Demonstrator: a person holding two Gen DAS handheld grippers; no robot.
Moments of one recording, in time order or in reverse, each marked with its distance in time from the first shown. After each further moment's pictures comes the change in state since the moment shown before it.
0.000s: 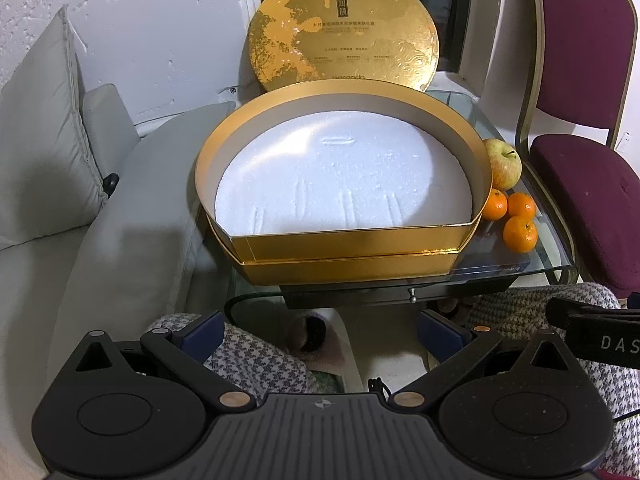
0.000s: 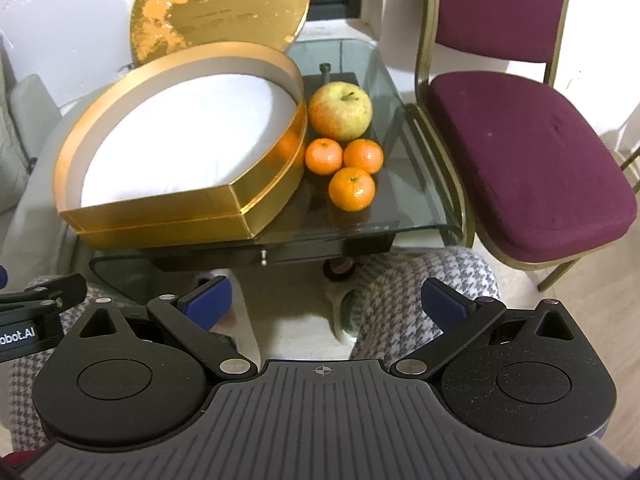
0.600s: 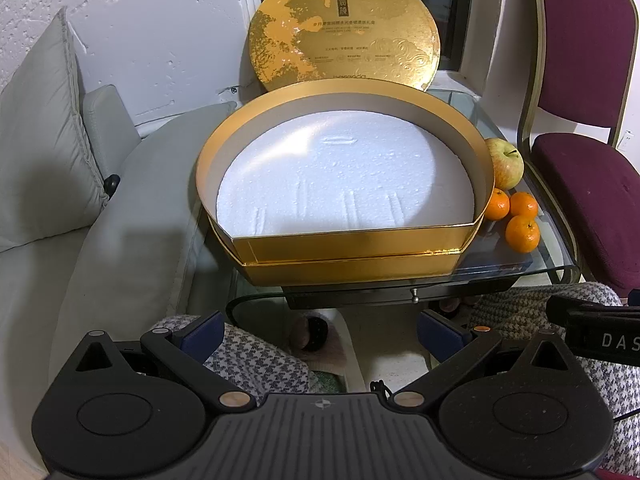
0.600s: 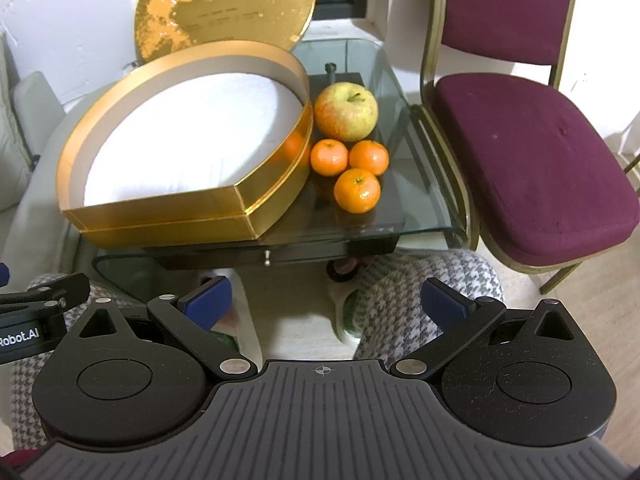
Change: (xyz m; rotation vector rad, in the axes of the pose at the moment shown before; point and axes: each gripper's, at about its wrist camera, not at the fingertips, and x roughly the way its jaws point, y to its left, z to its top) left arm 0.002 0.001 0.002 -0.005 0.010 -0.002; right arm 0.002 0.001 0.002 -0.010 0.010 0.002
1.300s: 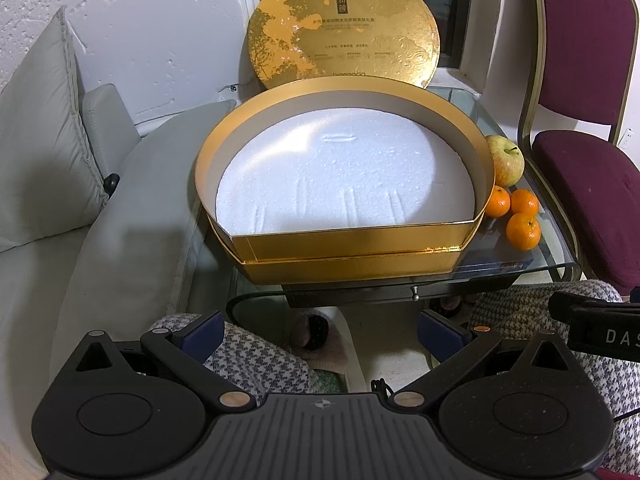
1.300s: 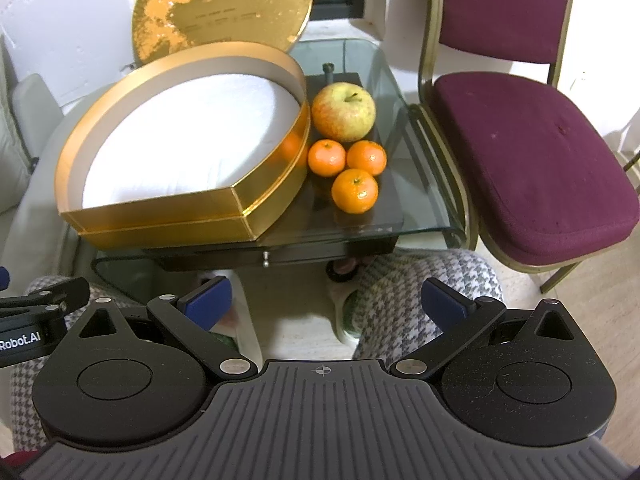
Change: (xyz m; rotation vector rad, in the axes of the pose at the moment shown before) left arm 0.002 -0.001 0.000 0.005 0.006 0.002; right arm 0.000 -0.001 0.002 0.009 -0.002 0.001
